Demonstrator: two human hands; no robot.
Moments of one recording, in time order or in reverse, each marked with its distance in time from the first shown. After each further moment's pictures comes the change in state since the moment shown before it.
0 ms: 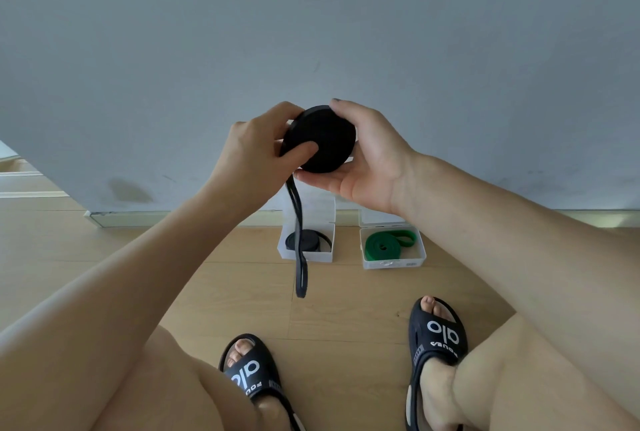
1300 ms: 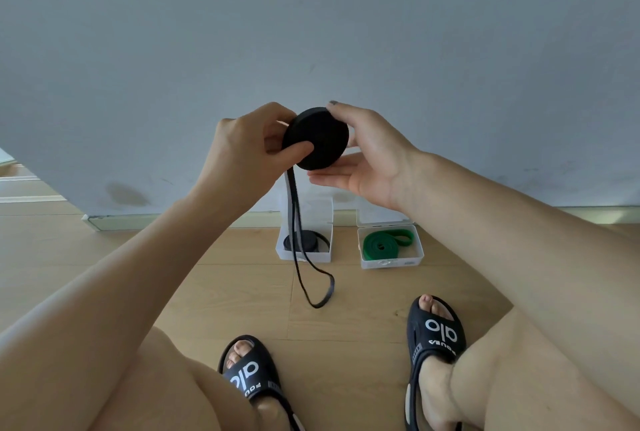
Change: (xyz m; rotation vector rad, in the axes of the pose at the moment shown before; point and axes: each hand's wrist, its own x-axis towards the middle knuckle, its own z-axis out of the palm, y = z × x) left_hand -0.002 0.001 -0.003 0.008 0.044 0.021; right_hand 0.002 -0.004 -0.009 -0.154 0.035 -0.058
